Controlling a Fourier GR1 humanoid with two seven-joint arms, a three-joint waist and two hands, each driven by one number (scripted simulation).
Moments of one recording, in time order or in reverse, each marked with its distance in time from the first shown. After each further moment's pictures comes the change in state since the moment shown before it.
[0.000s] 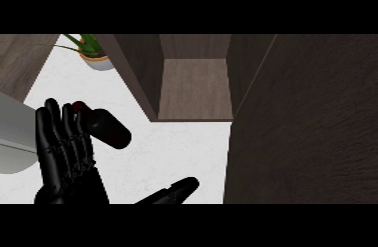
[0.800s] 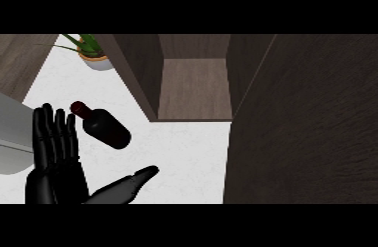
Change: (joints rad) left arm 0.160 0.129 0.170 0.075 0.545 -0.015 -0.366; right arm -0.007 0.014 0.016 -0.025 0.010 0.000 0.036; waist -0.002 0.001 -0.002
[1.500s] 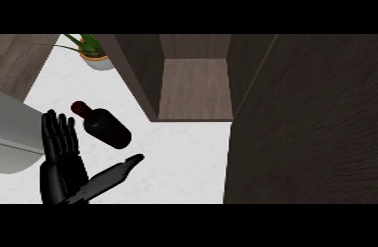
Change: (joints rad) left arm 0.078 -0.080 0.197 0.263 0.290 -0.177 -0.430; right arm -0.048 0.002 -0.028 -0.017 0.006 -0.007 0.062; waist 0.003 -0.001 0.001
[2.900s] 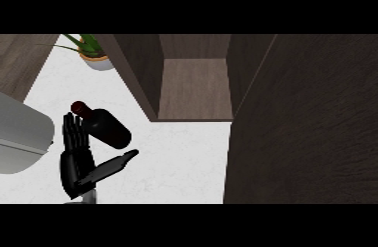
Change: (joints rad) left arm -0.112 -0.068 0.240 0.496 0.178 -0.324 -0.350; right arm -0.029 0.030 -0.015 -0.006 0.013 0.030 0.038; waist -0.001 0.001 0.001
